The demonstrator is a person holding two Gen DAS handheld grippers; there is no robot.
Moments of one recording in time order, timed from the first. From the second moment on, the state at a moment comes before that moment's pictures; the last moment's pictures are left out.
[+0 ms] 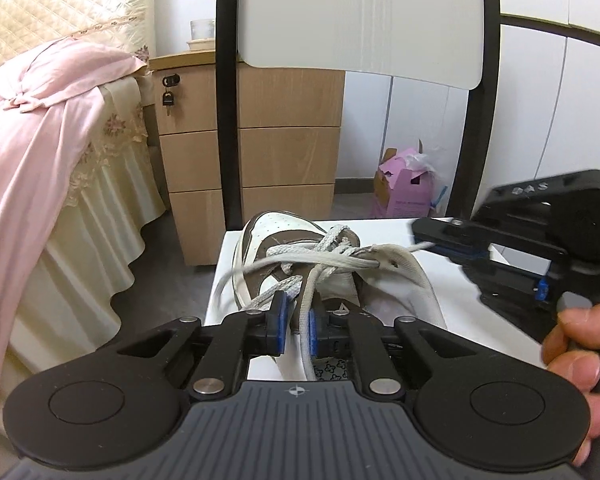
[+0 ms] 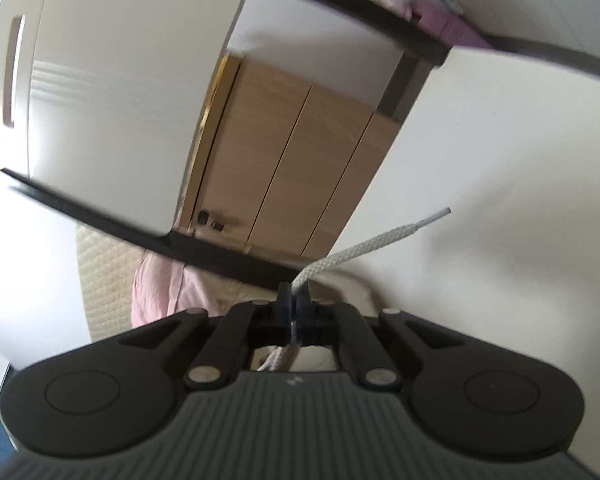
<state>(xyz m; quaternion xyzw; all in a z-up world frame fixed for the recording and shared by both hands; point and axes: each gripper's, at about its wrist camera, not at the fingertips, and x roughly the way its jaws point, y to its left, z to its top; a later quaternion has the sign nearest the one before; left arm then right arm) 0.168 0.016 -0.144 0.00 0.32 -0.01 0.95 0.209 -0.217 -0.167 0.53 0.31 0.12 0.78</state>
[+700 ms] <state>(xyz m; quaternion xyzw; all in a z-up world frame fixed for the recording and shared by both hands) 0.165 0.020 -0.145 -0.02 0.32 0.01 0.95 0.198 -0.387 -0.129 0.42 0.25 -0.01 0.87</state>
